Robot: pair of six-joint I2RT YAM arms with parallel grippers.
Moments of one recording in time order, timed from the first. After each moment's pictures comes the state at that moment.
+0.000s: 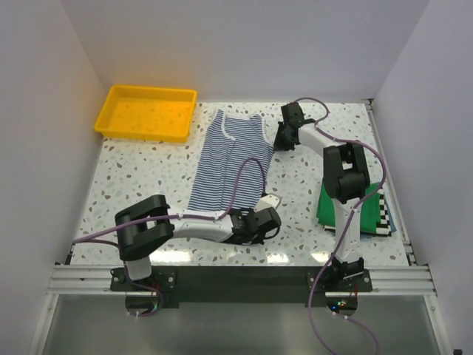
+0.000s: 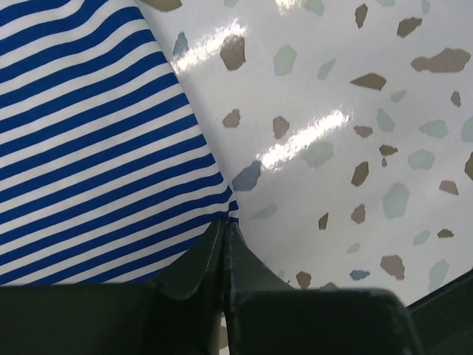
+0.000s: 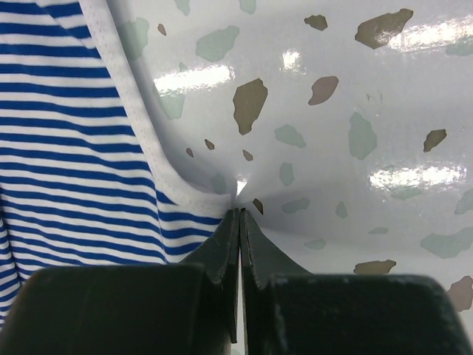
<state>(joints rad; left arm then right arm) -1.25 1.82 1.07 -0.28 -0.35 -0.67 0.27 2.22 1.68 -0.45 0.01 0.51</state>
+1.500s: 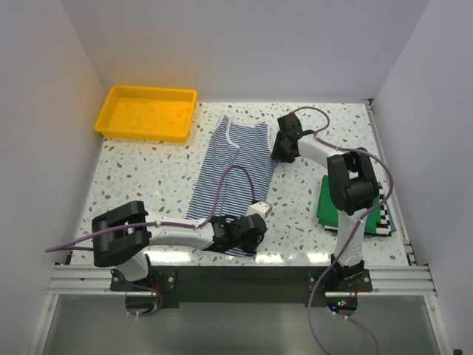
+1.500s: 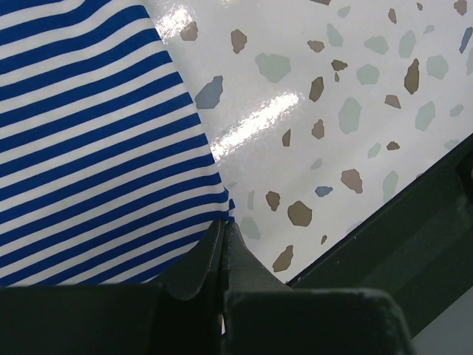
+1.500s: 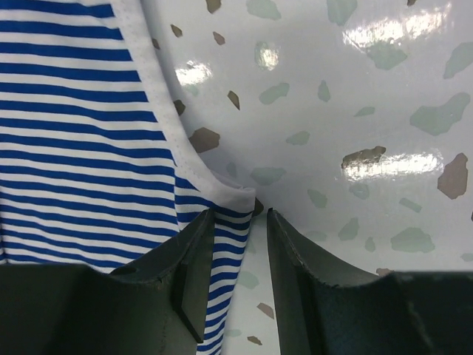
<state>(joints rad) -1.28 1.62 0.84 -0.14 -0.21 -0.73 0.33 2.03 1.43 -0.39 0.11 0.57</state>
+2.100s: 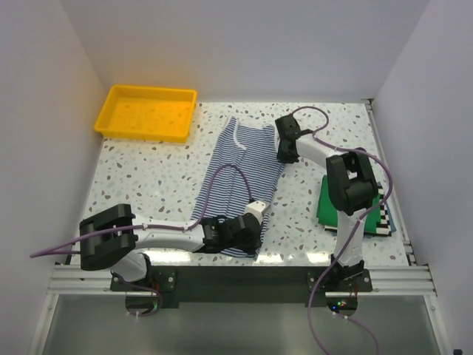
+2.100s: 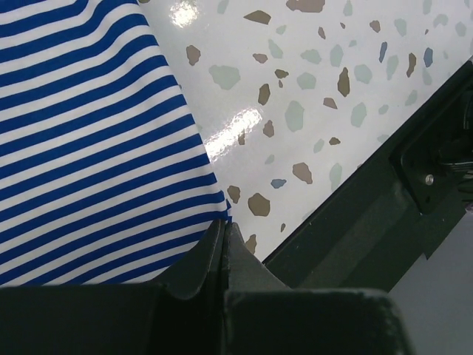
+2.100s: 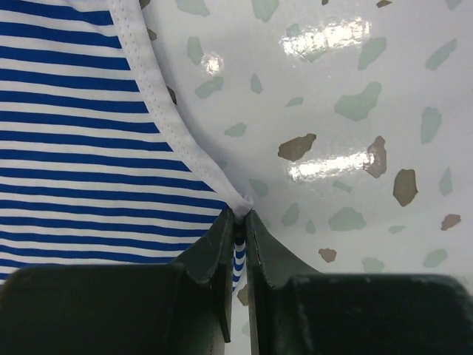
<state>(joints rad) -1.28 1.53 0.77 -0.03 -0.16 -0.73 0.35 2.05 1.45 -0.47 0.27 0.51</state>
